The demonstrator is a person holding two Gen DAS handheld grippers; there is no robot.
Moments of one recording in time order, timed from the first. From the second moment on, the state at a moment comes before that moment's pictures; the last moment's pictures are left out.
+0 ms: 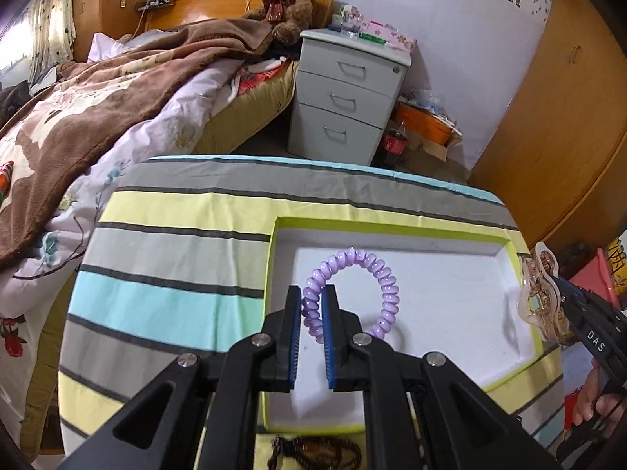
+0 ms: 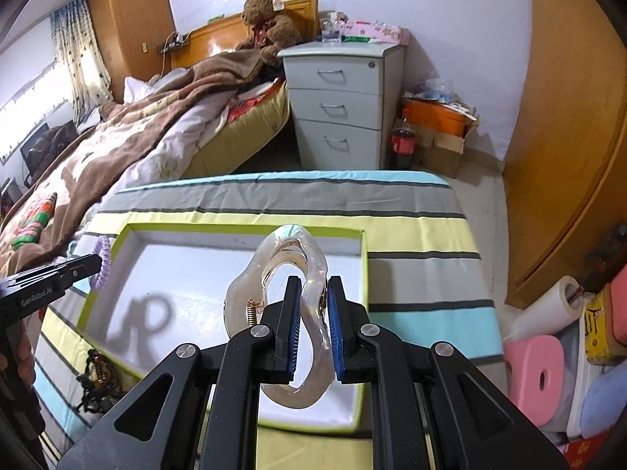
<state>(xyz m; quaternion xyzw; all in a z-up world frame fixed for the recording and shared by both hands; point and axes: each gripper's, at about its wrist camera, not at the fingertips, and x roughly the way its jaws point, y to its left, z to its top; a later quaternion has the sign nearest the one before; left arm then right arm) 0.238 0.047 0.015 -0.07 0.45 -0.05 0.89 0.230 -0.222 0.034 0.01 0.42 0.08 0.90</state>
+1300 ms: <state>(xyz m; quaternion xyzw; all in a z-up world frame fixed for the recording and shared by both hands) 0.270 0.033 -0.022 -0.06 0.49 -0.04 0.87 0.262 -0.213 0.002 -0.02 0.44 0.06 0.90</state>
